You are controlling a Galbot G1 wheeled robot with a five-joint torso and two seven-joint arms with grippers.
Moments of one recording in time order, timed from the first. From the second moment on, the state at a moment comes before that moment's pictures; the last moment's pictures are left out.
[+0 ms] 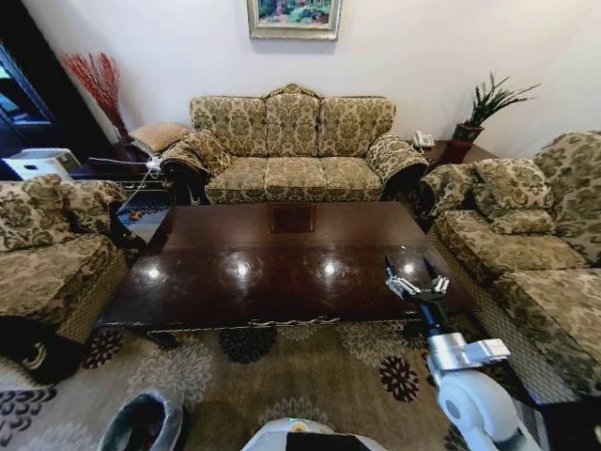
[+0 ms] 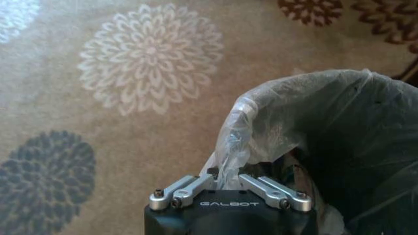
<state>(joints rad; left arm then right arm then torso) 1.24 -1.25 -1.10 -0.50 -0.91 0.00 -0.12 -1.64 1.11 0.63 2.30 0.53 0.14 0.08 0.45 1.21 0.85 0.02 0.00</state>
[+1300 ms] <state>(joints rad) 1.14 -1.28 -1.11 -0.40 -0.89 0.02 -0.05 -1.70 1.15 0.62 2.26 0.49 0.17 0.07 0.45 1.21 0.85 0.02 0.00</state>
